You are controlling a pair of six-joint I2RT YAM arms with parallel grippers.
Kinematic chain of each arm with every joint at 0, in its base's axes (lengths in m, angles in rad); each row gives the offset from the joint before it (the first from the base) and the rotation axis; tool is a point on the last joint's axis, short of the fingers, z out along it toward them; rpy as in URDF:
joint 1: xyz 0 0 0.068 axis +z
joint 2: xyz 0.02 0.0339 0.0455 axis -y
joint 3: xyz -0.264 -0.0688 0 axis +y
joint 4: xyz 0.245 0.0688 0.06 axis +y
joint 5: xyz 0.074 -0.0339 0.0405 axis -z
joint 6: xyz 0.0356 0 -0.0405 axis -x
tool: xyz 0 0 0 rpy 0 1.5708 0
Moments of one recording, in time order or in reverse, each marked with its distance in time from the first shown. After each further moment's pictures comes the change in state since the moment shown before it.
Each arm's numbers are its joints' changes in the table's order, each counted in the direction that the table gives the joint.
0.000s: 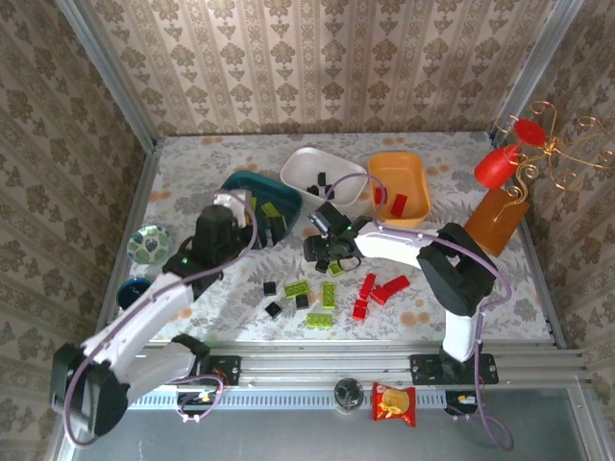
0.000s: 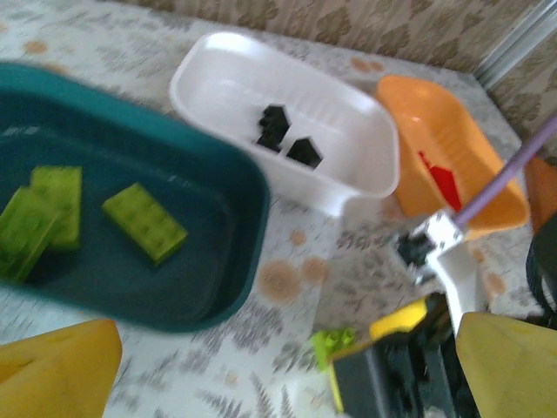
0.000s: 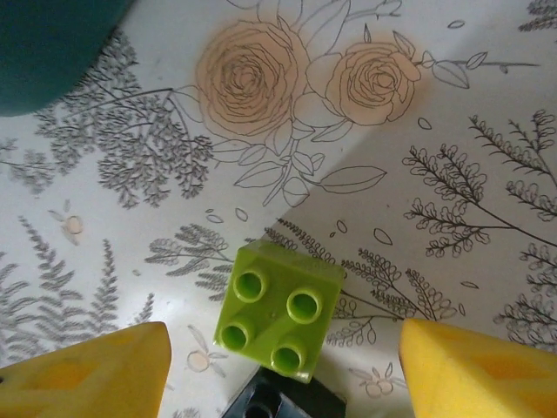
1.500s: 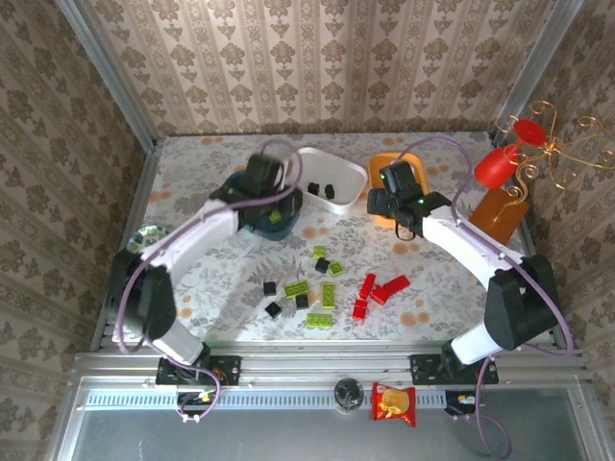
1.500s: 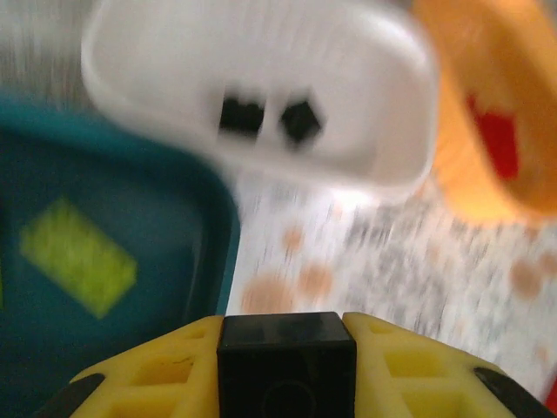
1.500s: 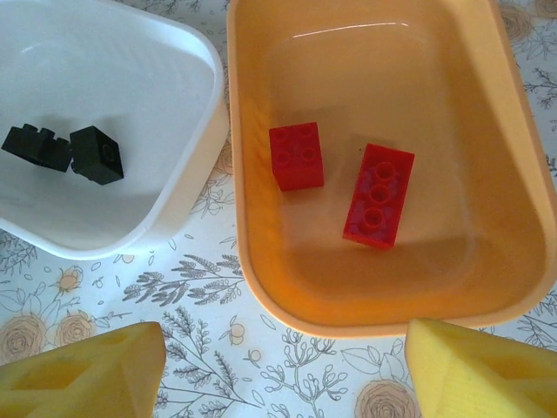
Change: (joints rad) left arm -0.036 -0.680 -0.688 0.288 0.039 -0.087; right arm -0.356 0.380 0.066 0.087 0.224 0.158
